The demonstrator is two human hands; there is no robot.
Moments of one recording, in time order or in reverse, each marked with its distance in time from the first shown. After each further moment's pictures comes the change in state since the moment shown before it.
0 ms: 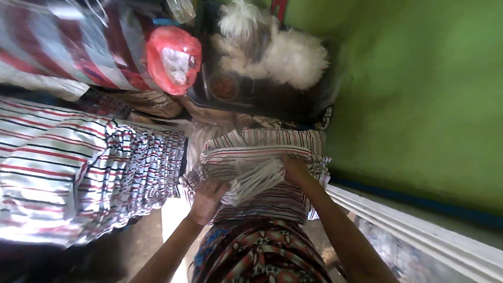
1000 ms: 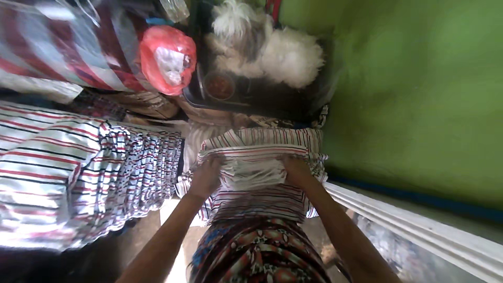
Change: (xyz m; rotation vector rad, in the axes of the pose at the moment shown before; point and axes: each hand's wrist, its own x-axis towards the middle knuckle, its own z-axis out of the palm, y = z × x) left_hand 0.067 -0.020 -0.004 0.001 -0.610 -0.462; right_hand -0.005 0.016 0.009 -0.055 0.047 -0.023
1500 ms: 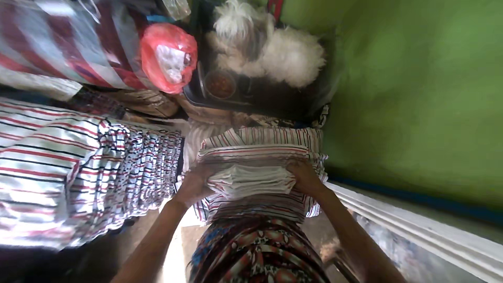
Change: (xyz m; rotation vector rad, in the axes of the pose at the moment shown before) left_hand -0.023 -0.036 0.000 -0.274 0.081 0.212; right_hand -0.029 0.031 0.010 0.059 0.088 -0.225
